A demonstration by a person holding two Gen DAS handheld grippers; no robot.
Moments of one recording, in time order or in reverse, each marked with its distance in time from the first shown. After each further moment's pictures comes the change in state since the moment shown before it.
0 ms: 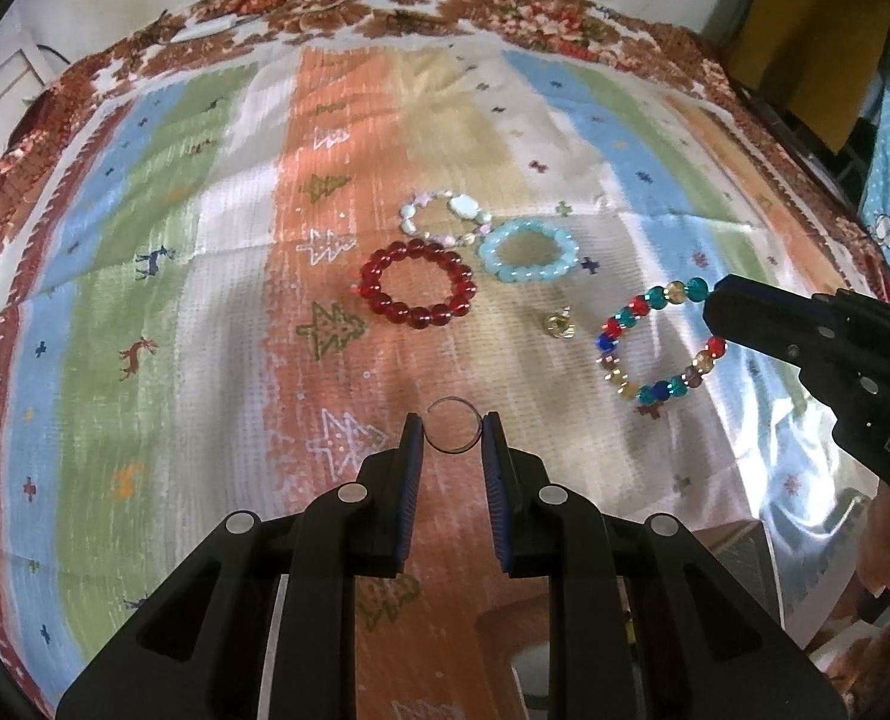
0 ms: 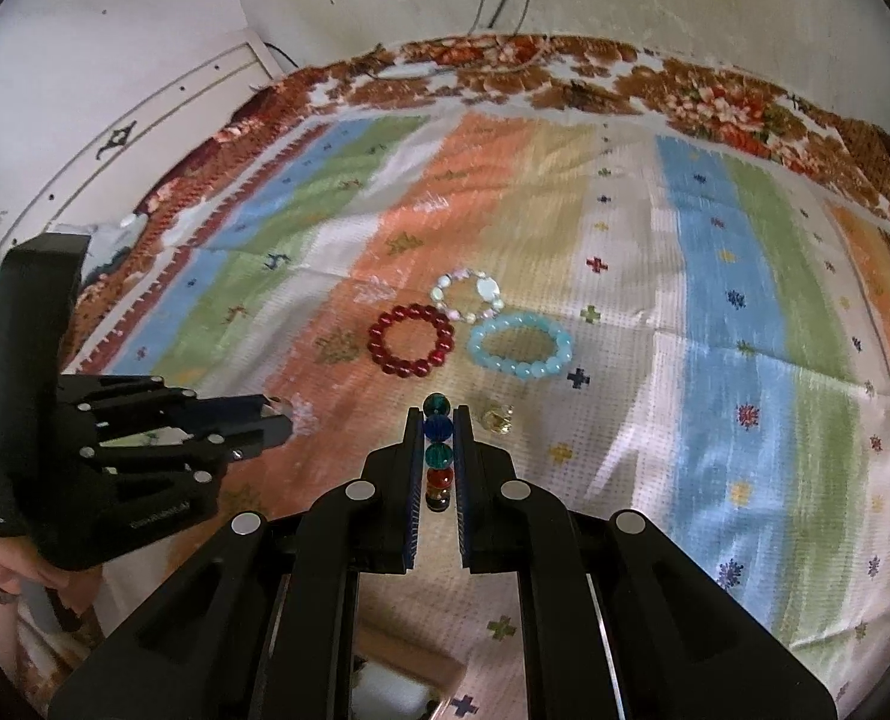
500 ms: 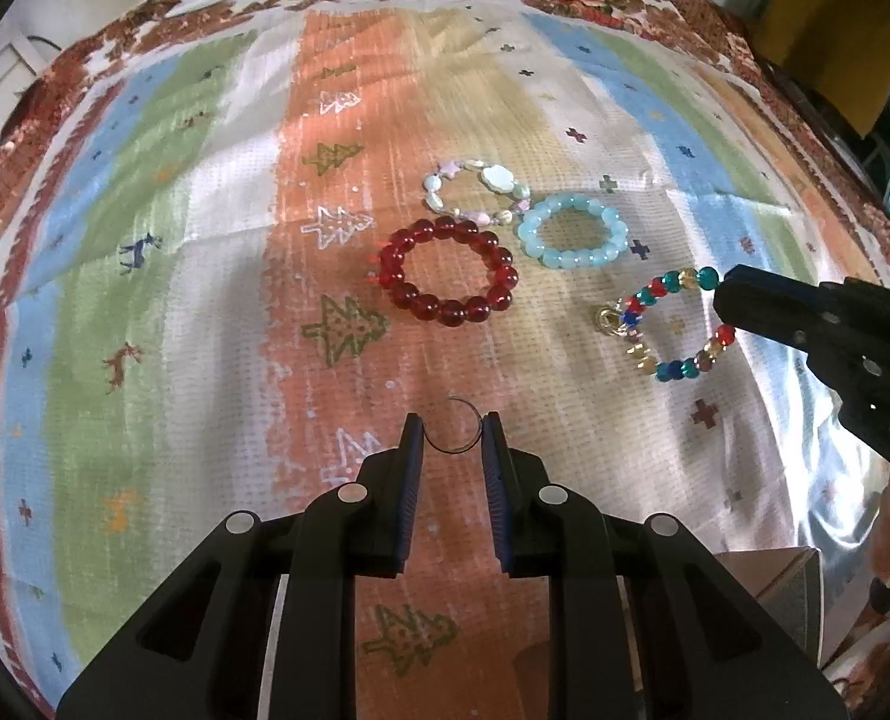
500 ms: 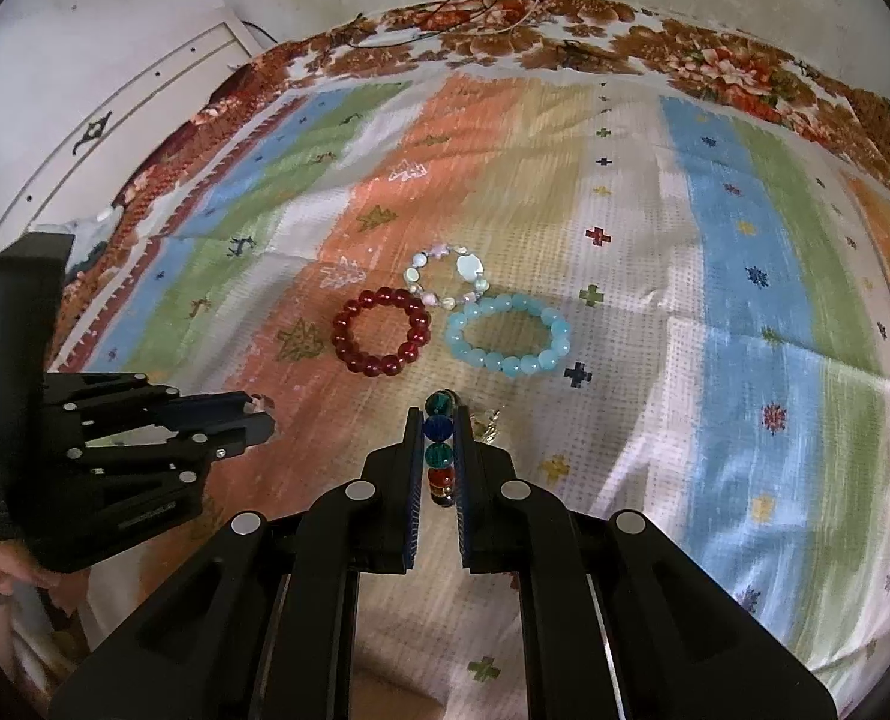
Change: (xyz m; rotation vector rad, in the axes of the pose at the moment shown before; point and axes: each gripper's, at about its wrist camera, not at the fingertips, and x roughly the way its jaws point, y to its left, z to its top) left arm 0.038 0.015 0.014 -0.005 0.088 0.028; right arm 0.043 -0.018 0.010 0.037 0.081 0.000
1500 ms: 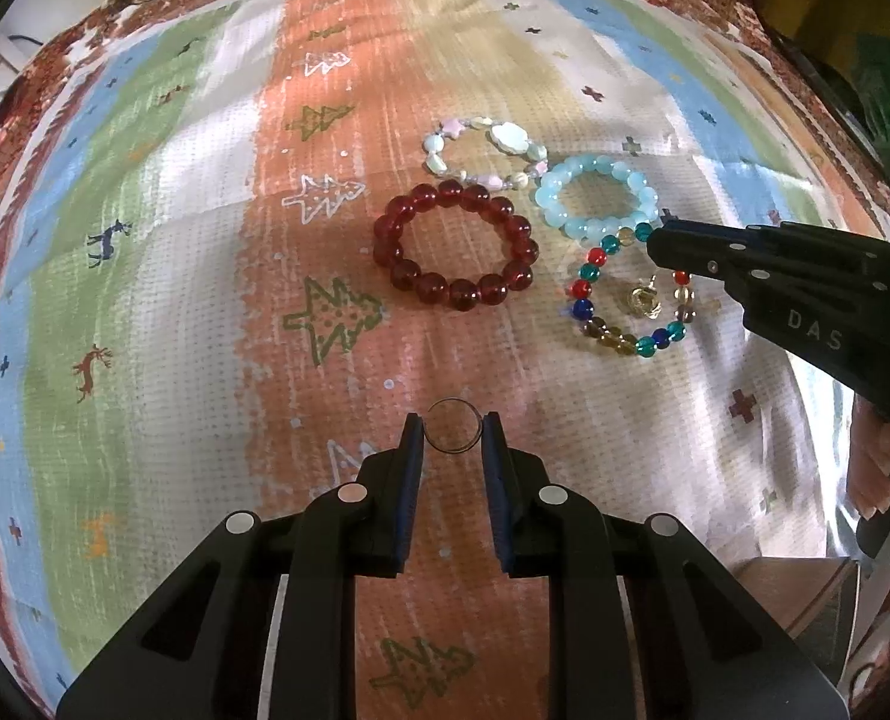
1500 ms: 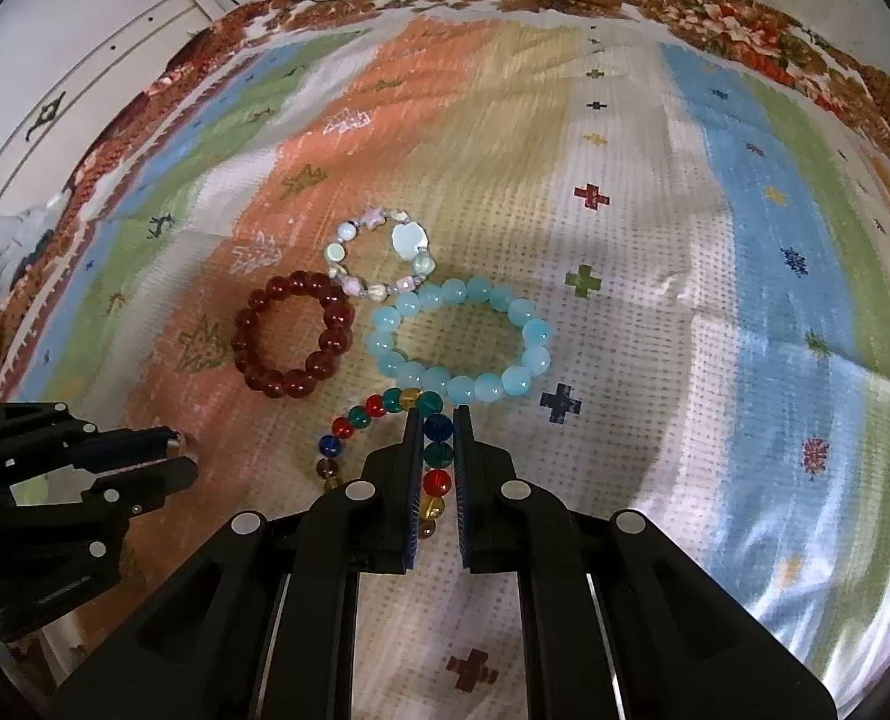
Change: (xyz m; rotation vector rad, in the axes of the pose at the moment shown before) left arm 0.032 0.006 0.005 0.027 0.068 0.013; right arm 0.071 -0.027 0.018 0.013 0.099 -0.044
